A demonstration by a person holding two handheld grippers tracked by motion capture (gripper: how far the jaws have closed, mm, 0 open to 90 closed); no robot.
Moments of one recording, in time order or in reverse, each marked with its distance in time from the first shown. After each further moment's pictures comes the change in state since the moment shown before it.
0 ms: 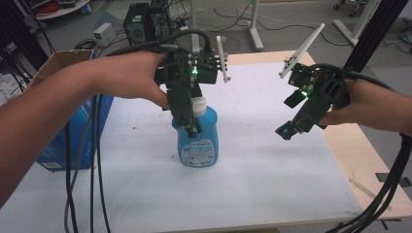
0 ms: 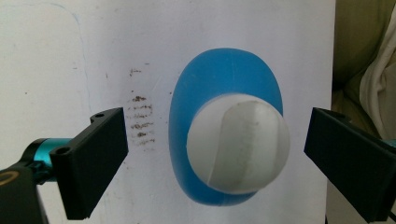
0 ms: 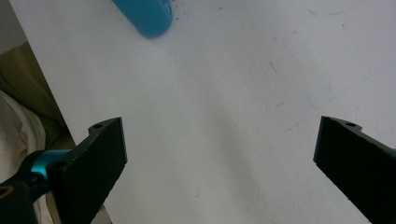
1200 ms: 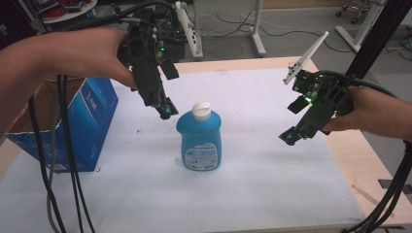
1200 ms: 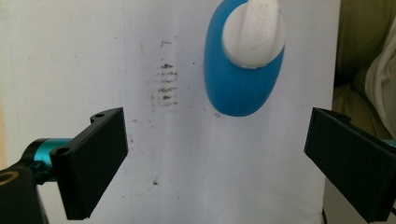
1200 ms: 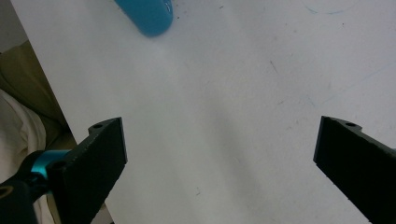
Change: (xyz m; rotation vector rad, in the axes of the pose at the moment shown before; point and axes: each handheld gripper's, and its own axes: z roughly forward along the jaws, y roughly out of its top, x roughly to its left) left arm 0.001 -0.038 -0.058 -0.036 0.064 -0.038; right arm 0.001 -0.001 -0.002 0.002 -0.003 0.004
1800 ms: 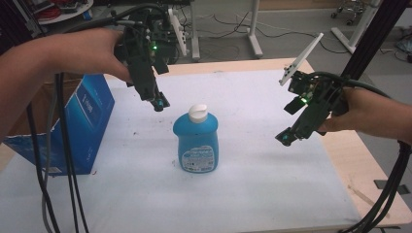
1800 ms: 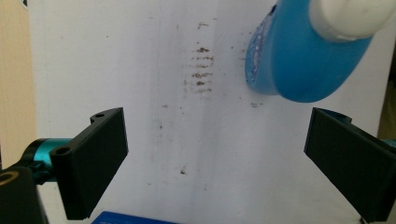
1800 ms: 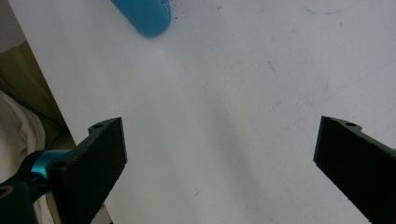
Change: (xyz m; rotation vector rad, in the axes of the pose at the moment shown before) left arm 0.027 -0.014 0.008 0.030 0.075 -0.038; right arm -0.002 0.002 0.000 0.001 -0.002 0.002
